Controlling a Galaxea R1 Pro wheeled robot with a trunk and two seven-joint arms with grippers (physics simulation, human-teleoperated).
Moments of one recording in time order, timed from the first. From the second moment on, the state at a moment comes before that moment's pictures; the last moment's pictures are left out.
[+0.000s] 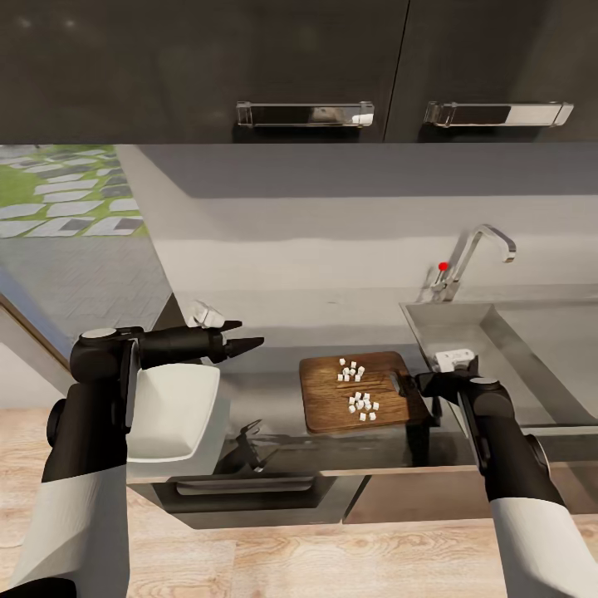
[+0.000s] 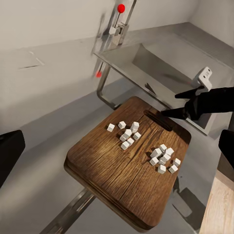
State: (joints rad) left arm -0.78 -0.03 0.18 -1.58 -0.33 0.87 -1.30; right arm -0.66 -0.08 -0.18 -1.27 0.36 0.75 0.35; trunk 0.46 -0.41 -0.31
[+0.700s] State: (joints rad) left arm -0.78 -0.03 0.18 -1.58 -0.33 0.87 -1.30; right arm -0.66 -0.08 -0.18 -1.27 0.36 0.75 0.35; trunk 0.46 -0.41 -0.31
